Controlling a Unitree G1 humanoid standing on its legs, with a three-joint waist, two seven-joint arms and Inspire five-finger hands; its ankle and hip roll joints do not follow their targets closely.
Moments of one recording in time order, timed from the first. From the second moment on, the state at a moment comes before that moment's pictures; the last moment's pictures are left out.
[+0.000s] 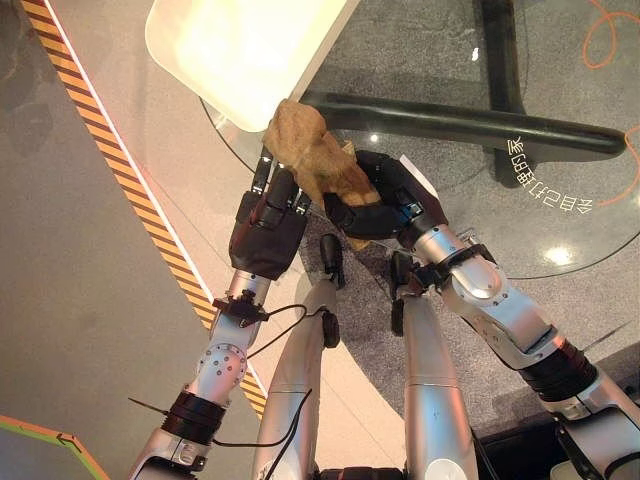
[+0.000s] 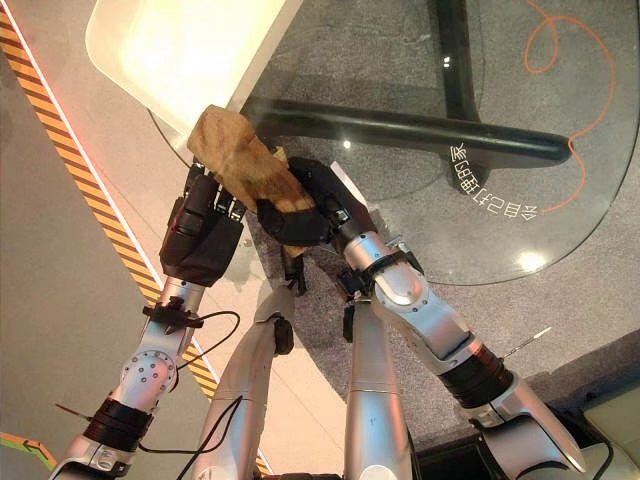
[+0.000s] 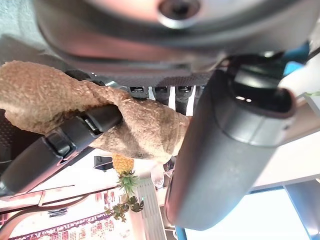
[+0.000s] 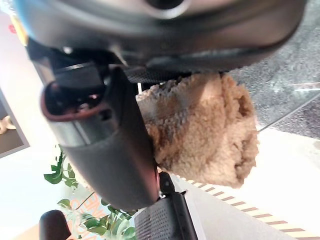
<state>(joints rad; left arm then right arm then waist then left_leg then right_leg) -0.29 0.34 -0.27 0.04 -1.51 -0.17 -0.44 -0.58 -0.63 0.50 -0.17 0.59 0.10 -0.13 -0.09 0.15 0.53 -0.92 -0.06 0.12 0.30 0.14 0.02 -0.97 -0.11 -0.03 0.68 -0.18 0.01</state>
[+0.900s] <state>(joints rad) -0.35 0.45 -0.26 0.12 -1.34 -0.07 -0.38 -0.66 -0.65 0.60 -0.10 0.51 0.19 -0.17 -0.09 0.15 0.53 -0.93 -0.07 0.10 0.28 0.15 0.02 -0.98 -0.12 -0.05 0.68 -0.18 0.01</state>
